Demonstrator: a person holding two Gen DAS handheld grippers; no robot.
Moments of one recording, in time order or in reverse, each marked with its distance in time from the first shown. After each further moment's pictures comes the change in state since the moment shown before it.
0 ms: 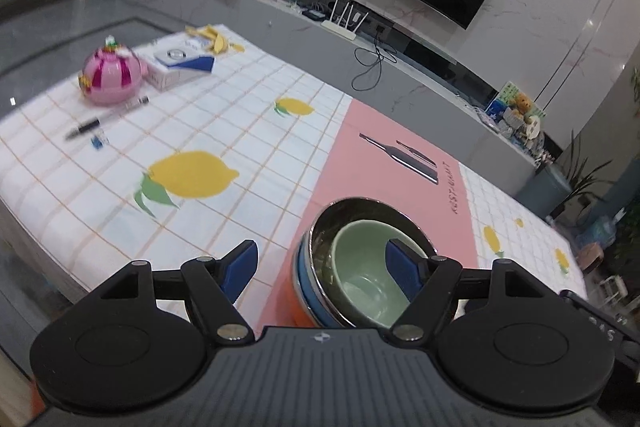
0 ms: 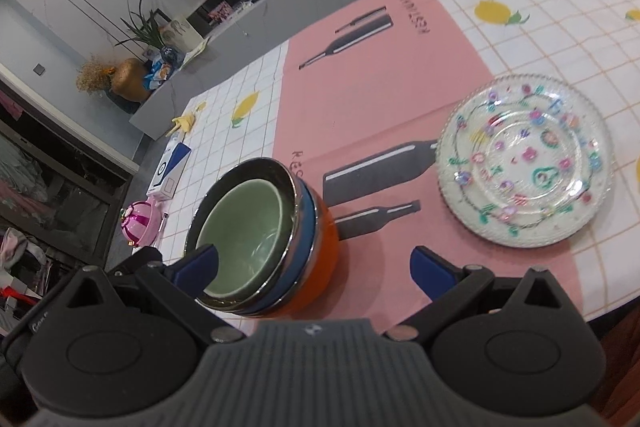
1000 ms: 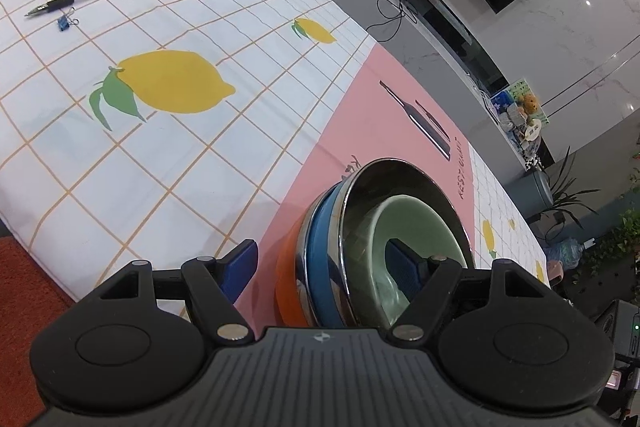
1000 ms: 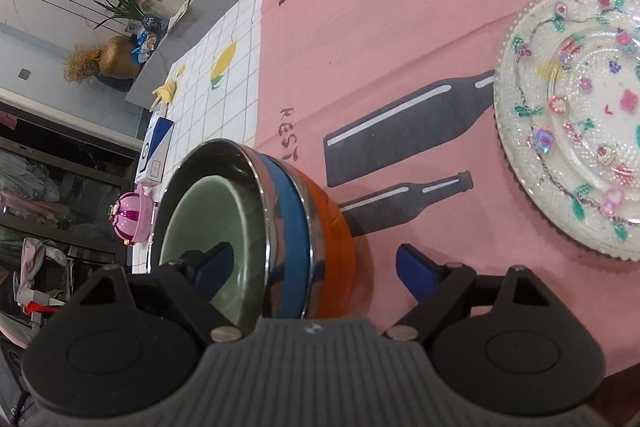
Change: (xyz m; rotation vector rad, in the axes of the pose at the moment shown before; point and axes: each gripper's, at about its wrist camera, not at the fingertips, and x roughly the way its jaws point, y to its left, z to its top) left arm 0.076 0.034 -0.006 -0.211 0.187 -0.076; right arm 0.091 -0.012 0.018 0.130 0.189 0.048
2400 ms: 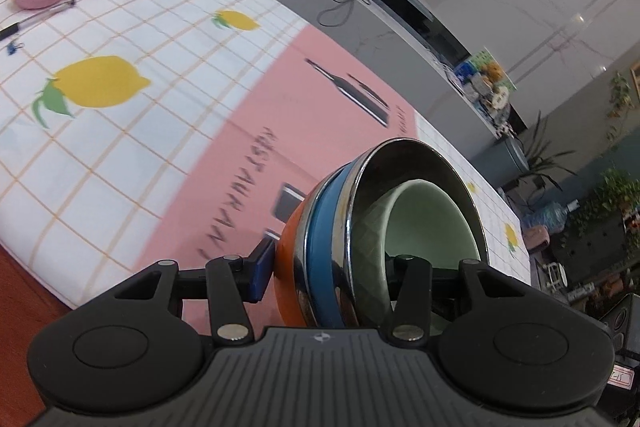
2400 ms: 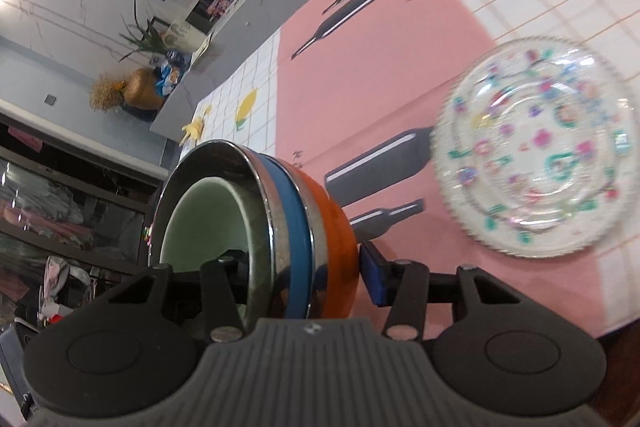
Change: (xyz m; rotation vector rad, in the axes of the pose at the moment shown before) left arm -0.011 -0.075 -0.029 0.120 0.027 -0.057; right arm -0.082 -0.027 0.000 0.013 -0.107 0.074
